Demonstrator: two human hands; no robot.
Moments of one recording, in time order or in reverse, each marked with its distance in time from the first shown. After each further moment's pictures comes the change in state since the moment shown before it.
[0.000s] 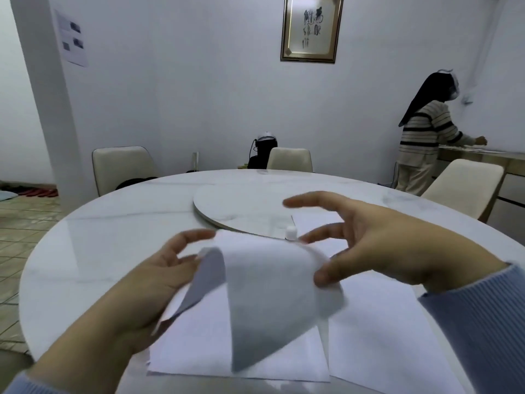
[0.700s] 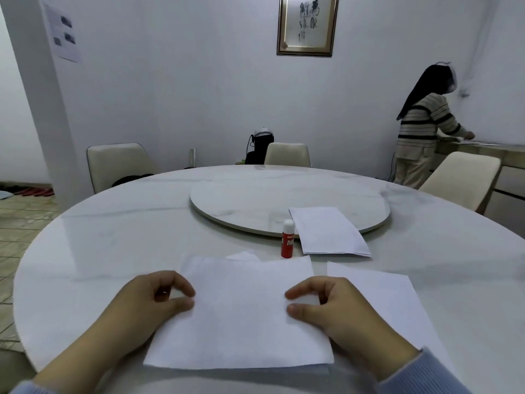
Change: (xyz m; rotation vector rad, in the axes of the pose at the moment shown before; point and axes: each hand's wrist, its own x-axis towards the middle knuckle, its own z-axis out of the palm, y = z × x) left_hand 0.010 -0.050 -0.043 0.827 0.215 0.009; right_hand -0.002 0.096 0.080 0.155 0.428 0.365
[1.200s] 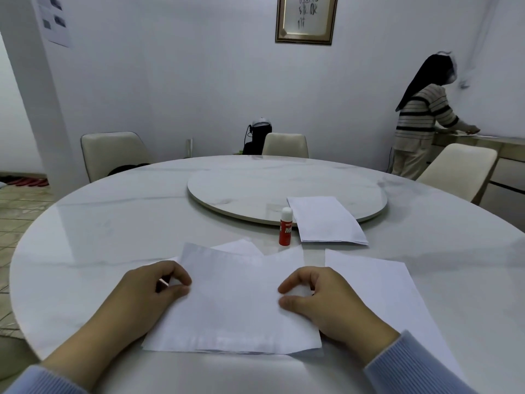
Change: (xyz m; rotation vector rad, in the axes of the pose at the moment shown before) left_hand 0.001 -0.013 0.008 0.101 0.055 0.086; right_hand 0.008 0.009 0.010 -0.225 0.034 -0.066
